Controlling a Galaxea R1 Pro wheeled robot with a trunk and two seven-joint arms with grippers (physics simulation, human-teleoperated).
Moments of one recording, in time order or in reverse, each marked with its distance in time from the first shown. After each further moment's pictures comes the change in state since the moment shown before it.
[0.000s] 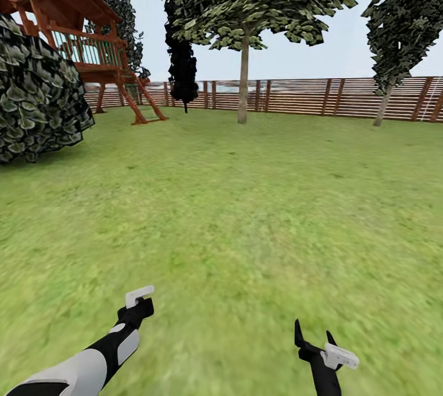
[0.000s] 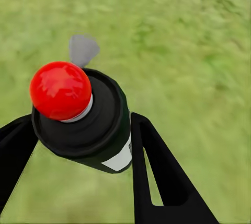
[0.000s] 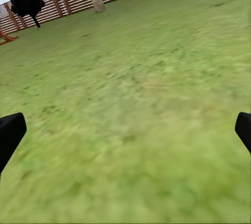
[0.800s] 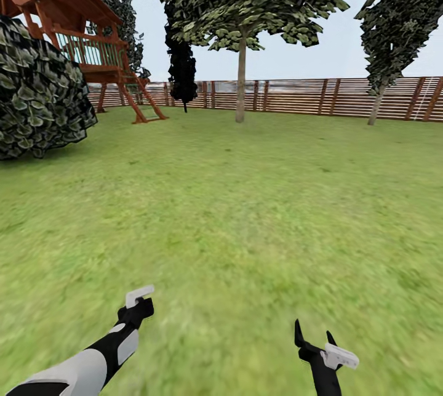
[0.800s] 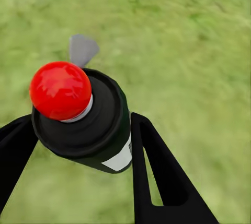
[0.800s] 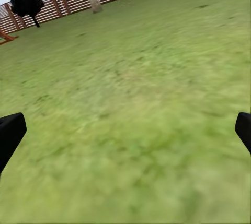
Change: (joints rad) left arm 0.000 0.000 0.000 0.000 0.000 0.000 0.000; right arm 0.000 0.000 0.000 0.000 0.000 0.000 0.000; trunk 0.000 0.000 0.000
